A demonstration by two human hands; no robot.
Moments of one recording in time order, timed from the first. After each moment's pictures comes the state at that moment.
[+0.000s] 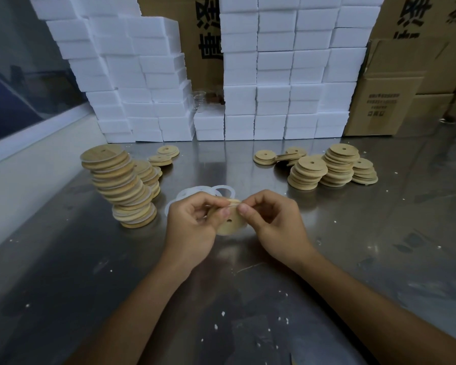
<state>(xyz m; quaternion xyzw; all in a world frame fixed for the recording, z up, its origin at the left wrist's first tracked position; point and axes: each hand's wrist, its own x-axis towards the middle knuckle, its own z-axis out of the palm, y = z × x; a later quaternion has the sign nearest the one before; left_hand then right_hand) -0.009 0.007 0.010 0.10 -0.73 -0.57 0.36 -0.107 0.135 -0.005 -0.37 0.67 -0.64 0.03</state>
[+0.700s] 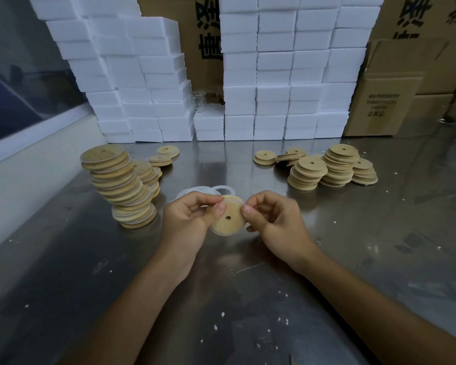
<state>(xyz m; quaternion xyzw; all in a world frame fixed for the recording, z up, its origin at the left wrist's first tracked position) -0.009 0.005 0.014 0.16 -0.63 -0.69 0.32 -0.106 0.137 -0.001 -0.35 0.63 -0.69 0.11</state>
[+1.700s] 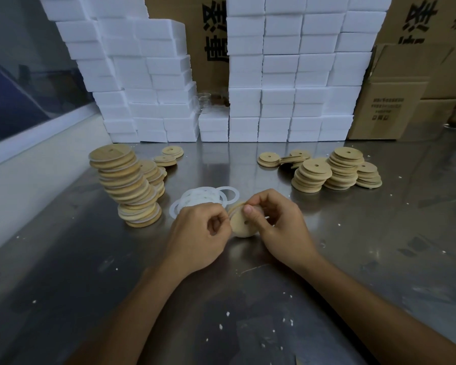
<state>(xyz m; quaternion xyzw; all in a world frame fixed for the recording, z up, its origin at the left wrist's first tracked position) -0.001 -0.007 0.011 0.07 -0.91 -0.26 0.32 -0.106 0.135 -0.004 -0.36 0.70 -0.61 0.01</state>
